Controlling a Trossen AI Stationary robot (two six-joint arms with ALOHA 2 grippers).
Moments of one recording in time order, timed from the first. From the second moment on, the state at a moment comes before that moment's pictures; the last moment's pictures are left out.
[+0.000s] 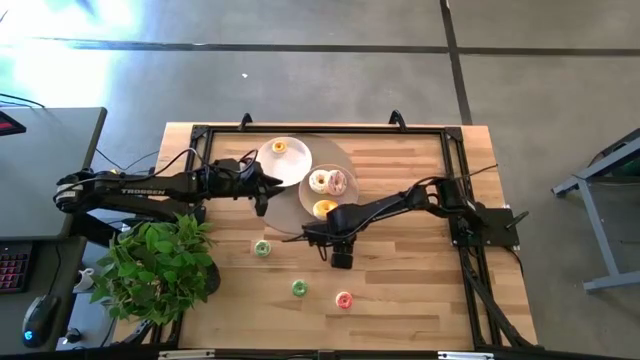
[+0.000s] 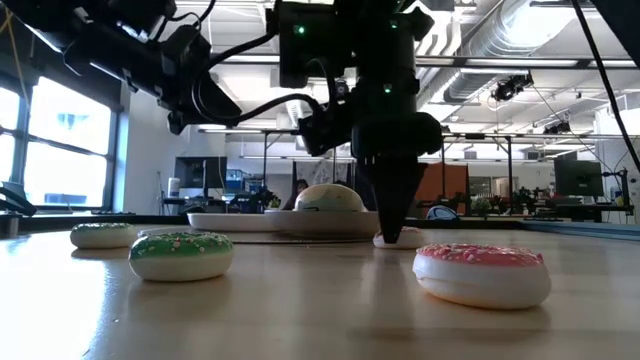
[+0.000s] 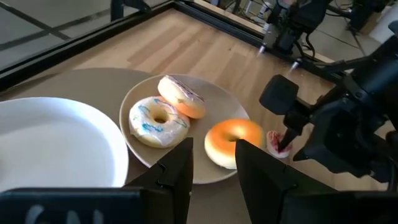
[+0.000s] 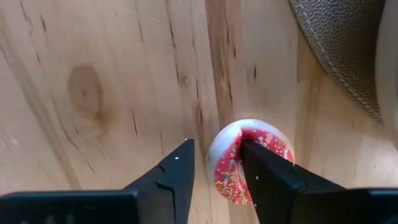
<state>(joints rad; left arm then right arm) 0.22 0.94 0.45 0.13 -0.04 -0.31 0.13 2.17 1.64 -1.05 0.06 0.28</state>
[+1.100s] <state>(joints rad) 0.22 0.81 0.45 0.17 -0.01 -0.32 -0.25 2.06 1.63 -0.17 0.10 -0.04</state>
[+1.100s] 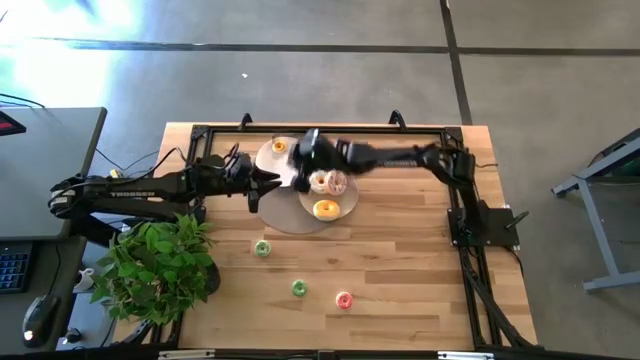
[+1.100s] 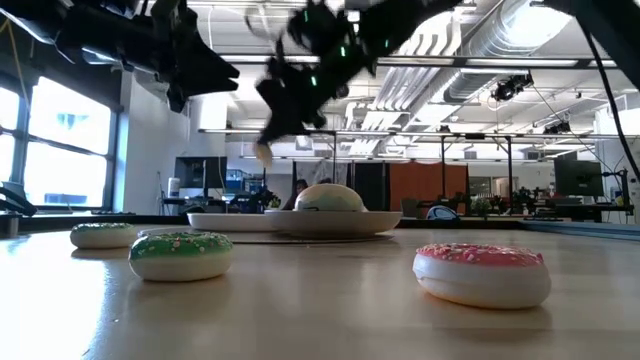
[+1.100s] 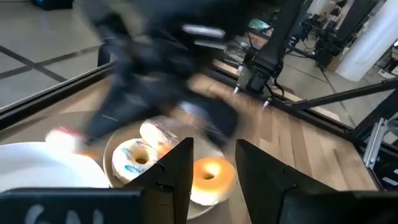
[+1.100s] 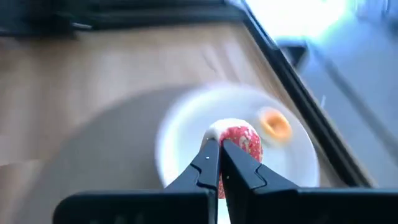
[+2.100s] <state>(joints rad) 0.22 0.82 0.45 0.13 -0.02 -0.28 -0.40 2.16 1.64 -0.13 -0.20 0.04</state>
